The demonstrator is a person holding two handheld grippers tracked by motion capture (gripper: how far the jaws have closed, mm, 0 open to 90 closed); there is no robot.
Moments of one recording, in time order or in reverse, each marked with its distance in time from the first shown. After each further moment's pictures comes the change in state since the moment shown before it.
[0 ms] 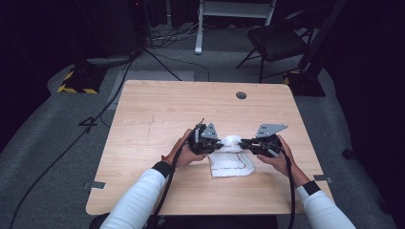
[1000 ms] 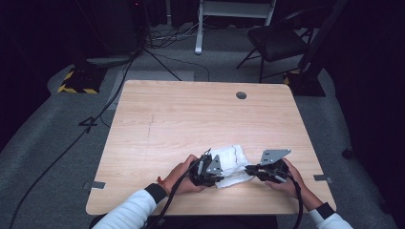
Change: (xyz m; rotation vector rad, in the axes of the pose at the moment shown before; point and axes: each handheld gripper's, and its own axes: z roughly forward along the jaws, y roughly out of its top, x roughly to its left) left arm -0.087 -0.023 -0.004 0.144 -0.060 0.132; right arm 0.048 -0.047 -0.019 0.122 0.074 -0.050
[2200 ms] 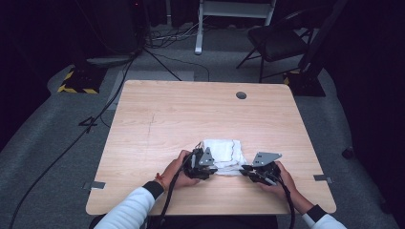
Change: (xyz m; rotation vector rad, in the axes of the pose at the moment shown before) left arm 0.039 -0.026 0.009 -0.028 0.102 -0.089; right arm 0.008 -0.001 0.028 0.016 -0.116 0.042
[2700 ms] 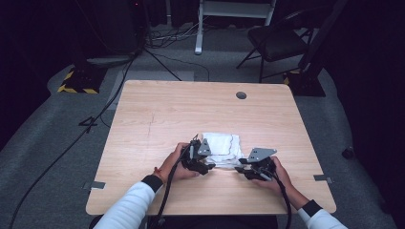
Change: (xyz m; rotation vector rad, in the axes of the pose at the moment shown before) left arm 0.015 0.004 -0.012 0.018 0.037 -0.045; right arm -0.002 0.013 0.006 -0.021 -0.012 -0.020
